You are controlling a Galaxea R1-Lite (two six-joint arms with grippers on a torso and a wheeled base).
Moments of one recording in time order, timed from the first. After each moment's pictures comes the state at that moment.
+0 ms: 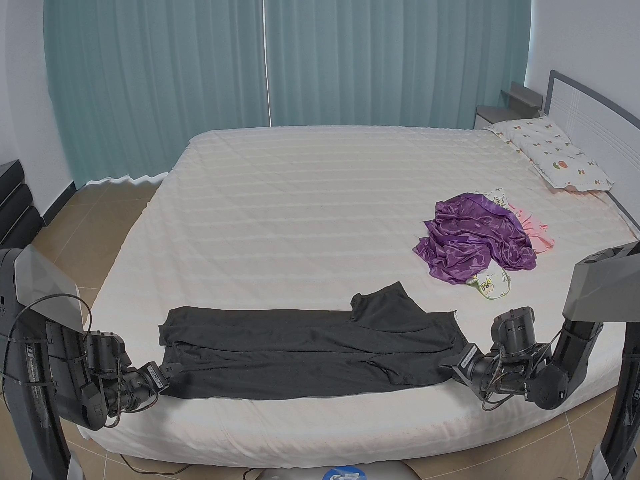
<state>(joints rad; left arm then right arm) 0.08 2.35 -0.18 -1.41 -0.17 -0.57 0.34 2.19 -0.39 -1.05 0.05 1.07</state>
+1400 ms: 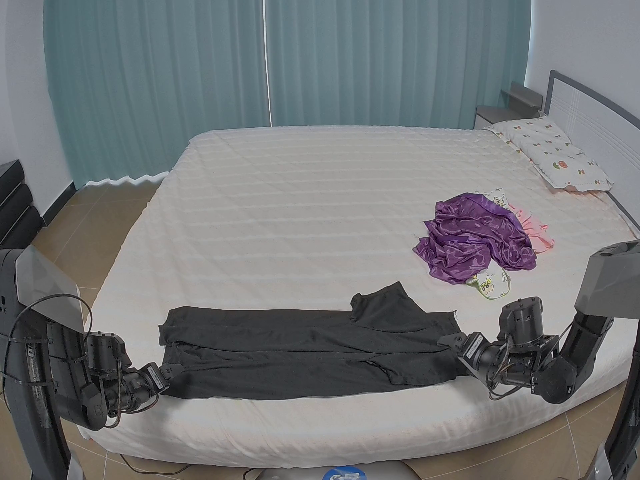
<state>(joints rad) 0.08 2.35 -0.18 -1.41 -0.17 -0.57 0.33 2.13 -0.39 -1.04 0.00 0.99</state>
